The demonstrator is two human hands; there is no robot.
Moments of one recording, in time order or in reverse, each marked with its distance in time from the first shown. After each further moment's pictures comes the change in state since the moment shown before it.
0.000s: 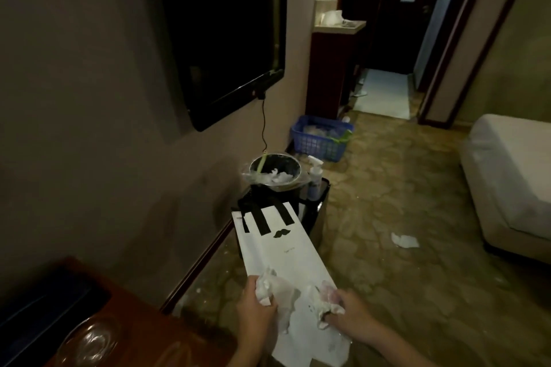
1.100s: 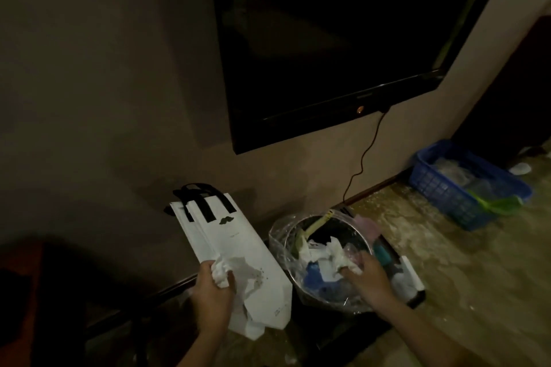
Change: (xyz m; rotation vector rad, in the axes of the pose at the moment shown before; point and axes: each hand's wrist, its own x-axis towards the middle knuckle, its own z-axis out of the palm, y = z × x) left_hand 0.386 0.058 0.089 0.048 0.836 -0.208; right_hand 0.529 -0.138 -0.171 -0.168 -0.096 -0.258
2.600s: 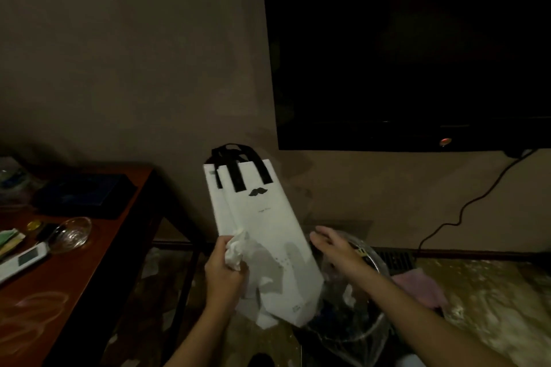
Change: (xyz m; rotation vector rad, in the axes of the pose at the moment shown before) left_hand -0.072 0.089 0.071 -0.073 0.384 0.017; right_hand 0.104 -0.080 -0.033 0.252 -0.871 -0.327
